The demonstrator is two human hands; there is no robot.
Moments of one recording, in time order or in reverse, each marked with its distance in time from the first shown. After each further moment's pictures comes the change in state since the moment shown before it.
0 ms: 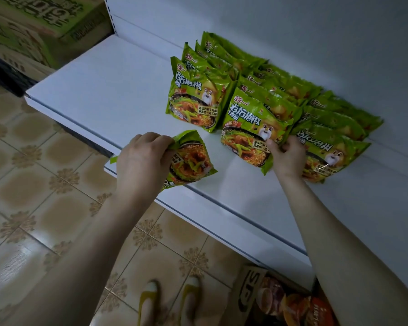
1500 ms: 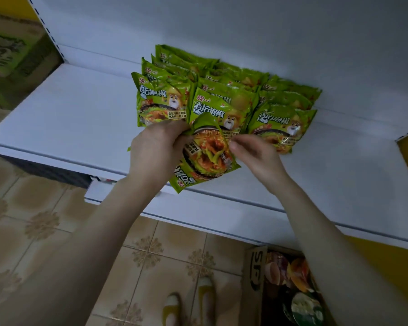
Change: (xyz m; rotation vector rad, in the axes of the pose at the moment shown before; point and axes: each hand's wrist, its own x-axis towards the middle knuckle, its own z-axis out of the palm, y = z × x) left_hand 0.031 0.029 -0.017 -0.255 -0.014 0.273; right_hand -0.093 -0.061 -0.044 0.309 -0.289 -0.002
